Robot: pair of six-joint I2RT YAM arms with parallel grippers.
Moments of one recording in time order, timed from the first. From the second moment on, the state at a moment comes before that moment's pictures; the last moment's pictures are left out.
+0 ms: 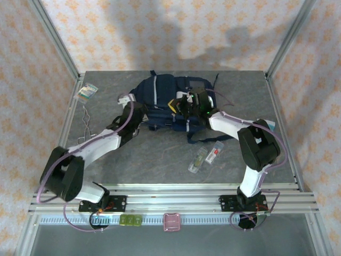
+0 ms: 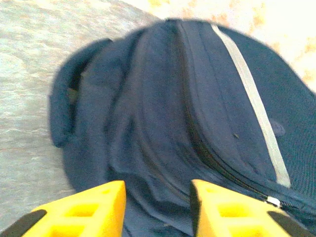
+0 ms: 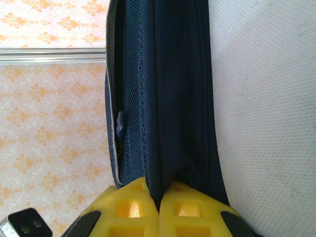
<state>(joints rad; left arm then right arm) -0.41 1.40 0.82 0.03 -0.34 -0.66 0.51 1.80 1.15 0.21 -0.45 1.30</state>
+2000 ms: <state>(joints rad) -0.46 1.74 1.12 -0.15 -0.24 -0.50 0.54 1.69 1.27 0.35 -0.52 1.30</state>
